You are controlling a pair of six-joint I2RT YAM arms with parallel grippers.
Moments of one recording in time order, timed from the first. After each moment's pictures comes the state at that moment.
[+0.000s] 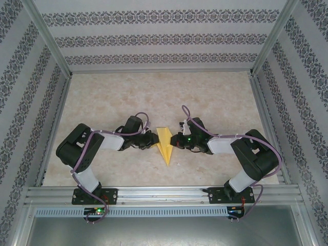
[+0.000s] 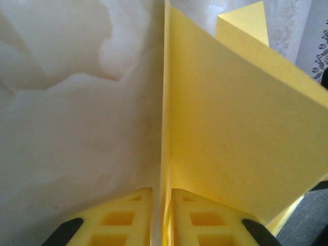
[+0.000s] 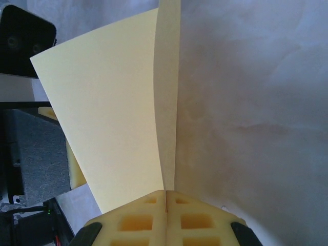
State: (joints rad) left arm -0.51 1.73 0.64 0.30 0.61 -0.98; right arm 0.54 1.59 0.54 0.27 -0.56 0.83
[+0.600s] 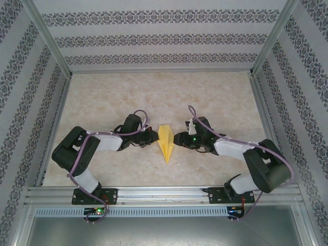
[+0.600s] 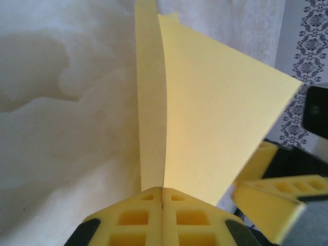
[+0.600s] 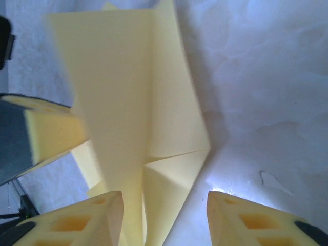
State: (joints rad) left arm -0.51 1.67 0.64 0.31 0.58 -0.99; right arm 0.51 1.40 0.53 0.04 -0.48 0.73
